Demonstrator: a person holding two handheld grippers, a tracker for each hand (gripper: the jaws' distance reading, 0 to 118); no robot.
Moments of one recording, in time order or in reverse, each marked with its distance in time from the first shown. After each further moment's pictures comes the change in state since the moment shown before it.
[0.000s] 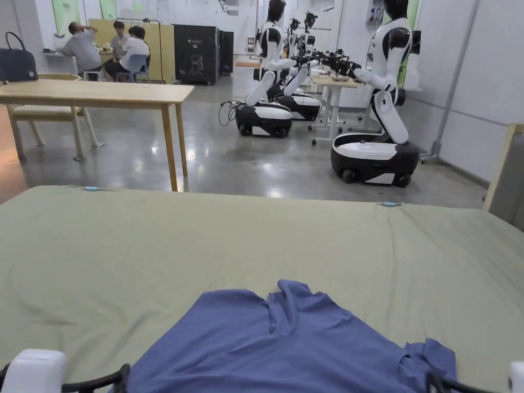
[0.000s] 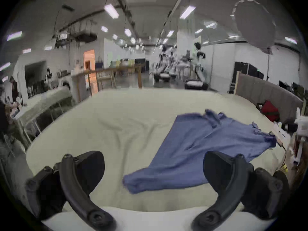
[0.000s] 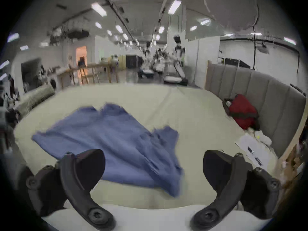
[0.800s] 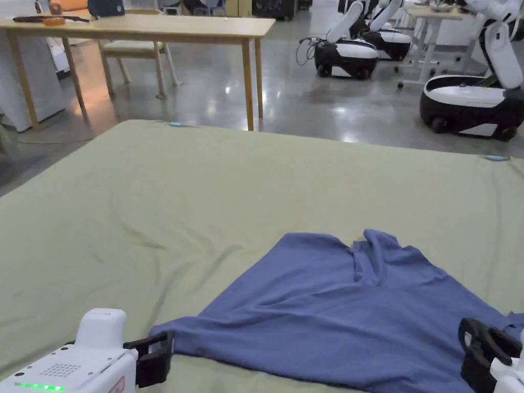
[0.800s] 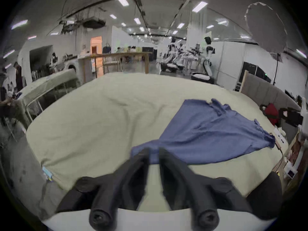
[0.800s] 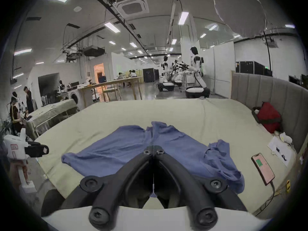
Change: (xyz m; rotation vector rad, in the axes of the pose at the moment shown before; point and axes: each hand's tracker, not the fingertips) left arm -0.099 -0.083 -0.025 -0.315 0.035 0.173; right arm -0.114 -0.014 -0.030 -0.036 0.058 0.012
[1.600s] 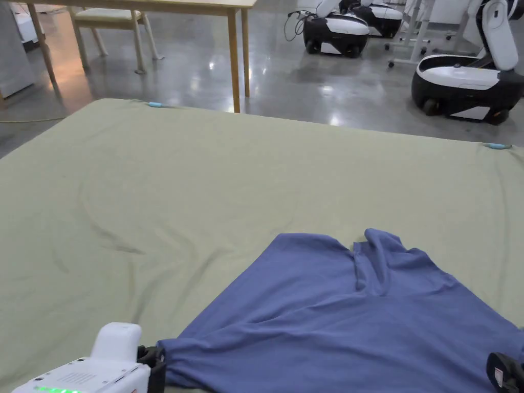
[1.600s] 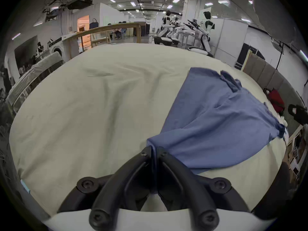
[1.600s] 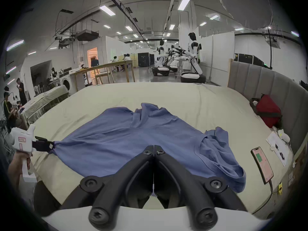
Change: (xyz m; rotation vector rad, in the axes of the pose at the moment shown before) left arm 0.008 0.013 -0.087 -0.153 -0.097 0.016; right arm 0.028 0.000 -0.057 -0.149 -0.045 0.018
